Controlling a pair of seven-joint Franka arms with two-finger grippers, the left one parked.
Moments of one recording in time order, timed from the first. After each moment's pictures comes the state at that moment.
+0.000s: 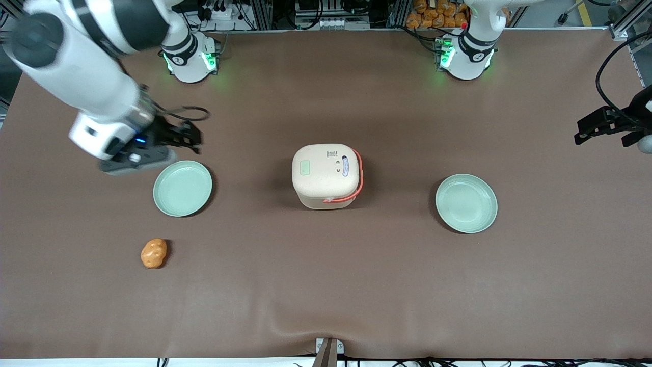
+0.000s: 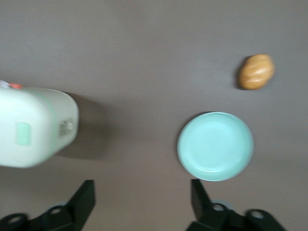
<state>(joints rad) 0.49 0.15 -0.14 -1.59 0.09 1.72 0.18</state>
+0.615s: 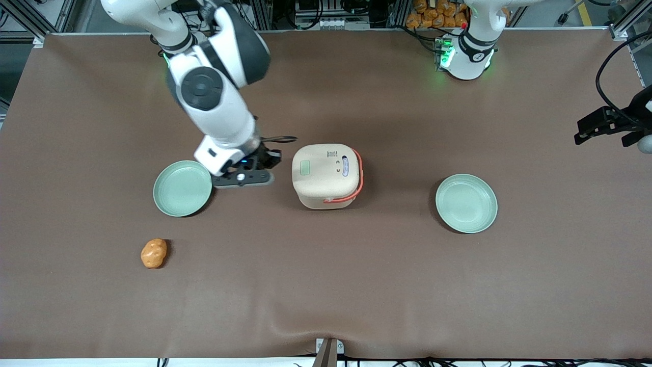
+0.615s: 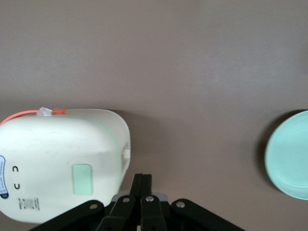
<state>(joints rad) 0.70 0.34 -0.14 -1.59 0.11 1.95 0.49</state>
